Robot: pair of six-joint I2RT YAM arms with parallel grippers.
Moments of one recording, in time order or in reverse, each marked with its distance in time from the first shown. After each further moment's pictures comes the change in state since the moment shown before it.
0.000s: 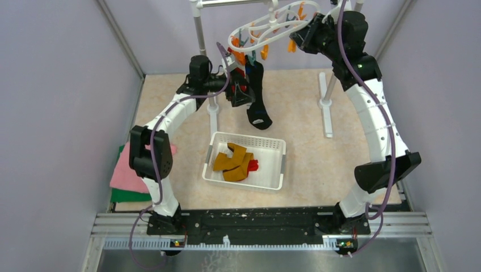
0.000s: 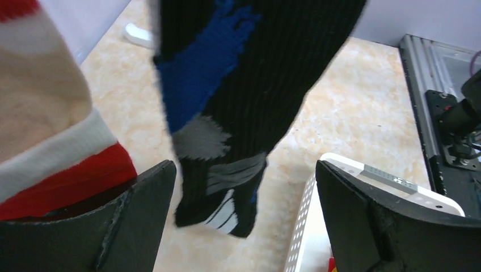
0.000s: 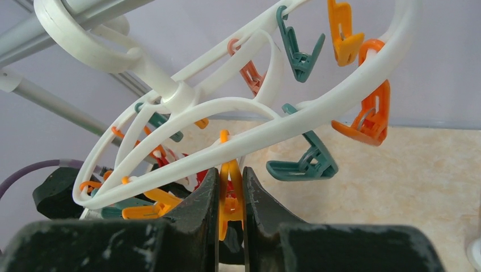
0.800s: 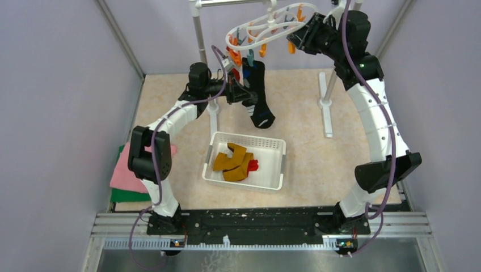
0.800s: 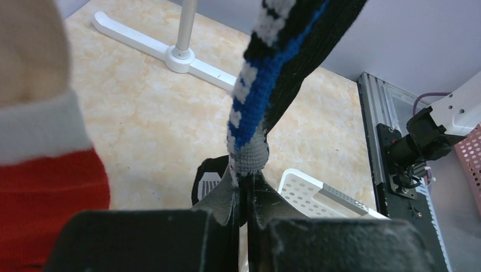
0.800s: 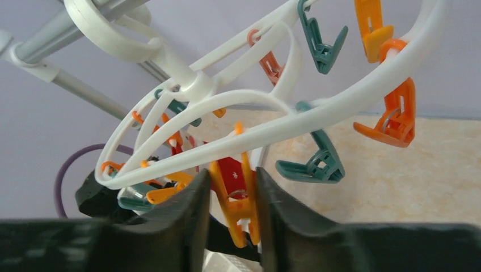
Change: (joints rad) left arm -0.006 -0.015 -0.154 0.299 0.032 -0.346; right arm -0.020 0.000 0.000 -0.004 -0.106 0.068
